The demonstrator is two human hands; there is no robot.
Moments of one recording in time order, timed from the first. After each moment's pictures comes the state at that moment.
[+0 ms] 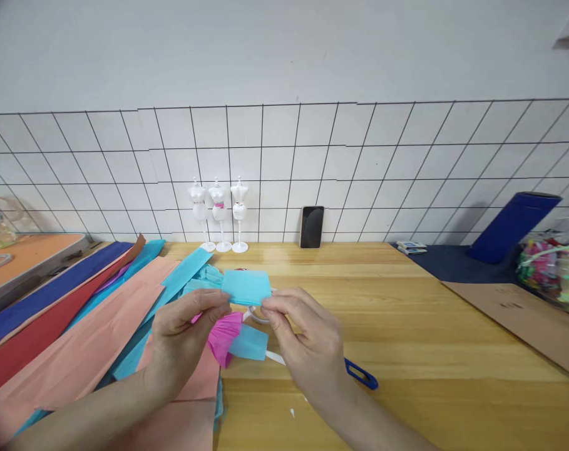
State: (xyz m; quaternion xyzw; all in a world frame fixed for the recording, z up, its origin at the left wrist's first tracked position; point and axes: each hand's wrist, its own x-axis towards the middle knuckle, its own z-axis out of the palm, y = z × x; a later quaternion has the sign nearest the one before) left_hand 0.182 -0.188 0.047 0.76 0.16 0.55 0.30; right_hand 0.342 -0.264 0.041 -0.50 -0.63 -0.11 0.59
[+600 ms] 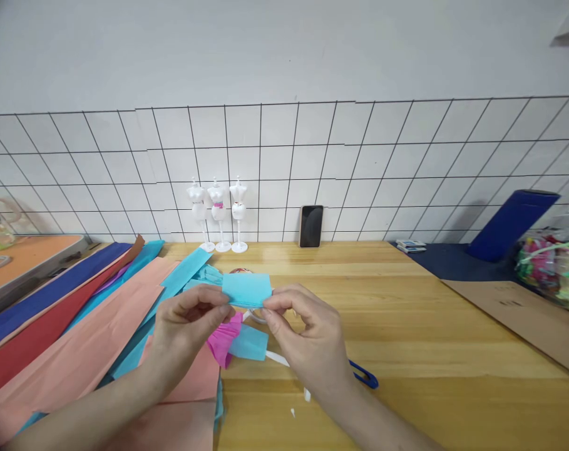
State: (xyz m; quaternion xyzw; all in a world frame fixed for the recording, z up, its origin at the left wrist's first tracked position) left_hand 0.183 -0.192 0.056 0.67 0.25 0.47 0.51; right_hand 0.344 -0.263 0.045 -0.51 -0.60 0.01 0.62
